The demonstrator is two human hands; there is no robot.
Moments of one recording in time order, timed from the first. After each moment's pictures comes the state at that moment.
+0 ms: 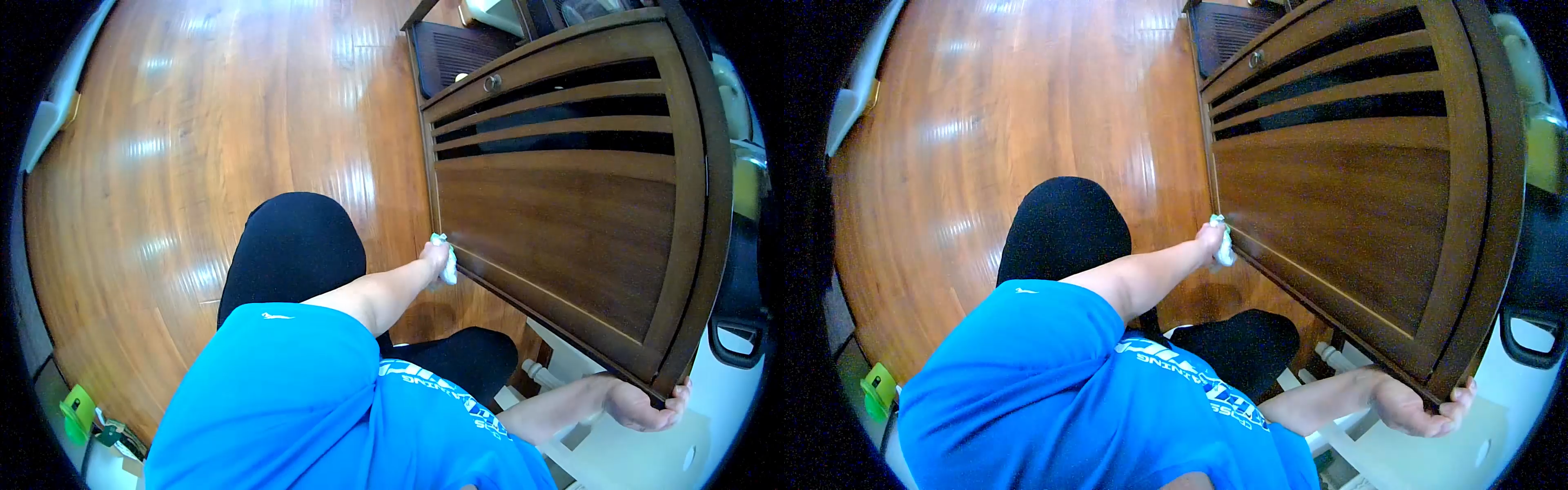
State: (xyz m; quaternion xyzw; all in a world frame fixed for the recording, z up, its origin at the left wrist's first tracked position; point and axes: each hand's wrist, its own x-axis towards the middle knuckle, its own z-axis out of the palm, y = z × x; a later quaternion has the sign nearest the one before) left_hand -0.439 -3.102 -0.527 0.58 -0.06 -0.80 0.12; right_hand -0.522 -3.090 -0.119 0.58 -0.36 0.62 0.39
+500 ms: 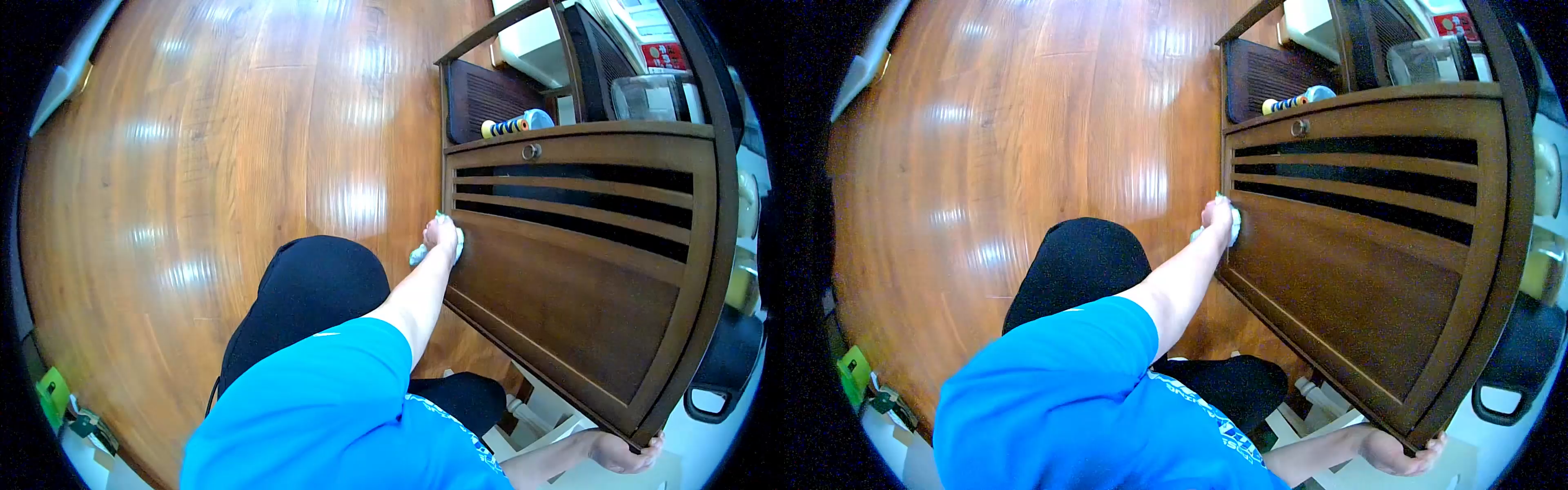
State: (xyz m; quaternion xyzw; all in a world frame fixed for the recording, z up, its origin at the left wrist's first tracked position) left_hand -0.427 -3.237 -0.563 0.75 -0.06 -0.60 0.27; right_hand -0.510 -3.087 -0.119 0.52 -0.46 0.57 0.44
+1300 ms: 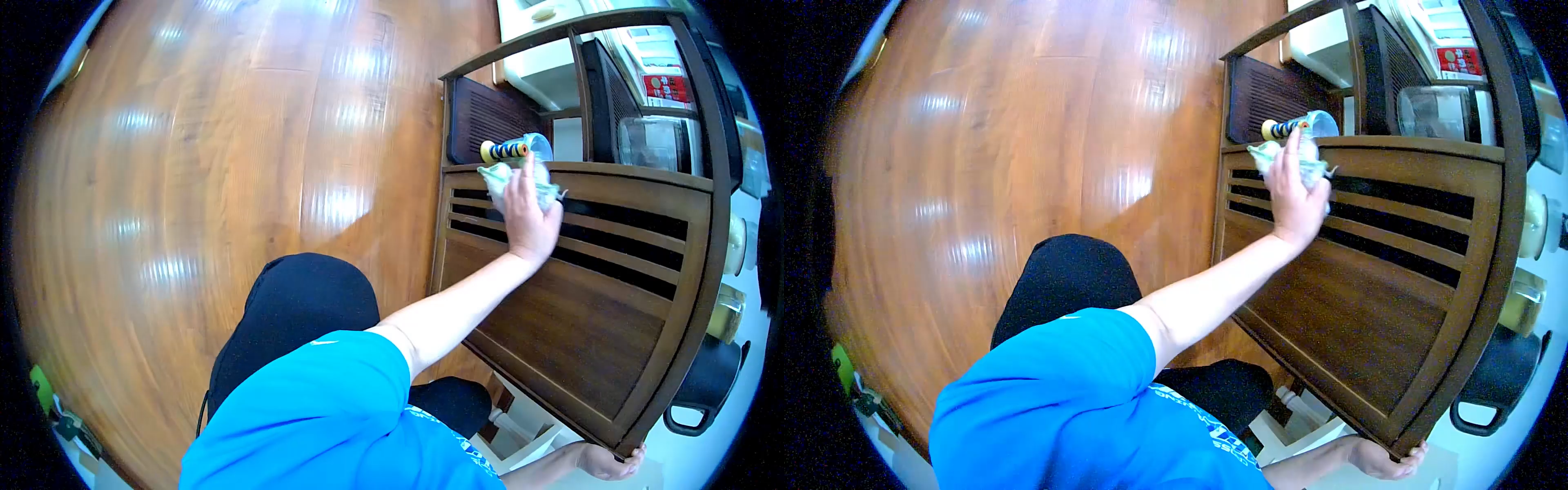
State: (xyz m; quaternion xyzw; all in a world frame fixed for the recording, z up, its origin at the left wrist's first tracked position) left_hand -0.377 -3.313 -0.332 0.57 -0.28 -0.36 0.68; right_hand -0.502 -3.092 -0.121 0.50 -0.48 0.55 0.46
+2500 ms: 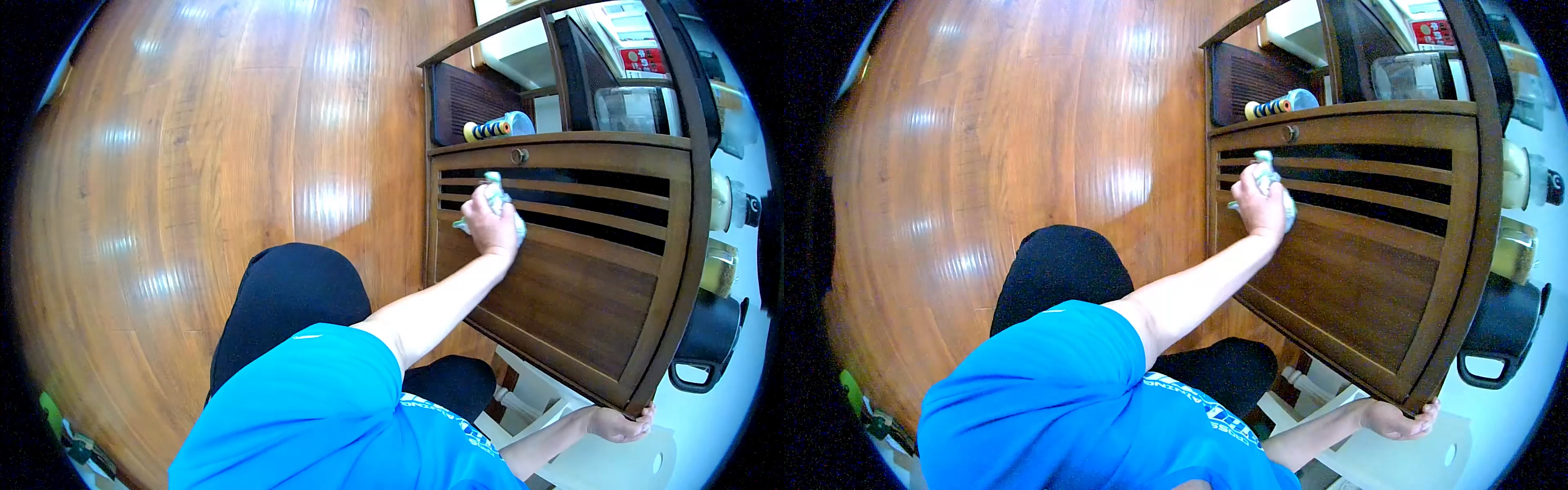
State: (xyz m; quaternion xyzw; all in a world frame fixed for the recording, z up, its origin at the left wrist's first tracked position) left_hand -0.399 -3.262 -0.356 0.65 -0.13 -0.55 0.51; right_hand -0.503 -3.089 -0.120 0.51 -0.49 0.56 0.44
